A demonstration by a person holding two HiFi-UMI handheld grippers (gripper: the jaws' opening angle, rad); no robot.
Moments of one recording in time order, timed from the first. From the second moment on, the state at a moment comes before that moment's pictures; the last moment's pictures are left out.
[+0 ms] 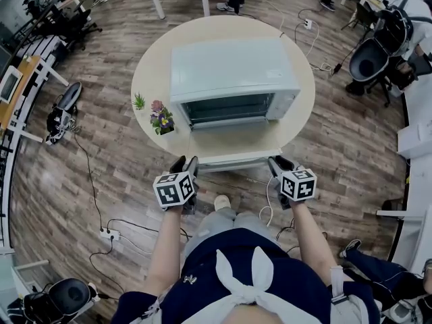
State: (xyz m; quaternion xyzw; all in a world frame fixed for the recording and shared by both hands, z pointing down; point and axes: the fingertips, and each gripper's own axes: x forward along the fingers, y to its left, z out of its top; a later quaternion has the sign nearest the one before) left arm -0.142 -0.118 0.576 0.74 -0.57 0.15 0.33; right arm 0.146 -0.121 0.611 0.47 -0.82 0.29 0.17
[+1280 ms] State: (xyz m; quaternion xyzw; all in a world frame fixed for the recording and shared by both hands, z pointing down) left arm -0.127 -0.107 0.570 0.76 -0.54 0.10 0.35; right arm 0.147 -0.135 0.583 0.48 -0.82 0.28 0.14
